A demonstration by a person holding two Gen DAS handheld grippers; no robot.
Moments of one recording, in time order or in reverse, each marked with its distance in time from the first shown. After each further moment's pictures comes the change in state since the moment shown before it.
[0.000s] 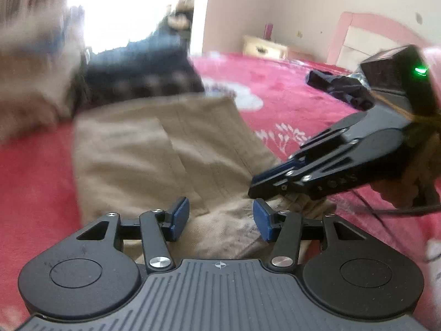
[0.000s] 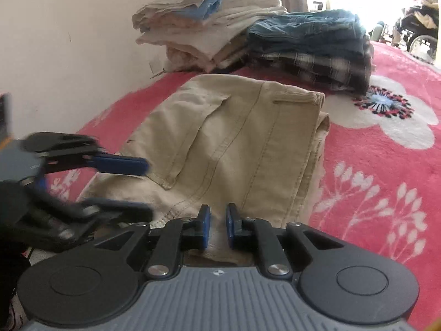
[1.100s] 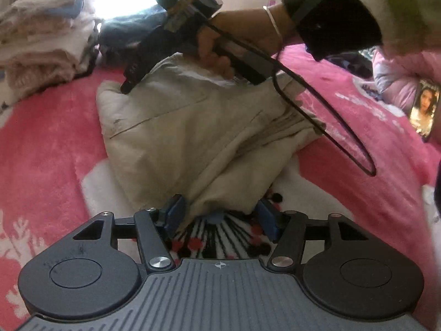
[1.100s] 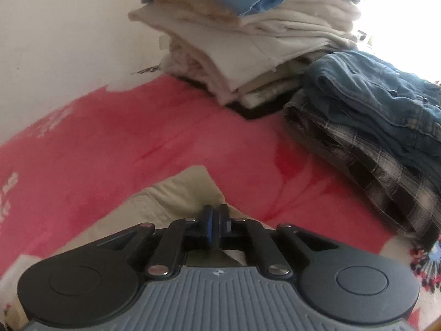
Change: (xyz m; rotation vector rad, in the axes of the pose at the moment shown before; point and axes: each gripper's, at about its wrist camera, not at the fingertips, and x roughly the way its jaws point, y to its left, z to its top) left arm -0.028 -0.001 -0.060 -0.055 0.134 0.007; right arm 0.153 0.031 0.127 -0.277 0.043 -0.098
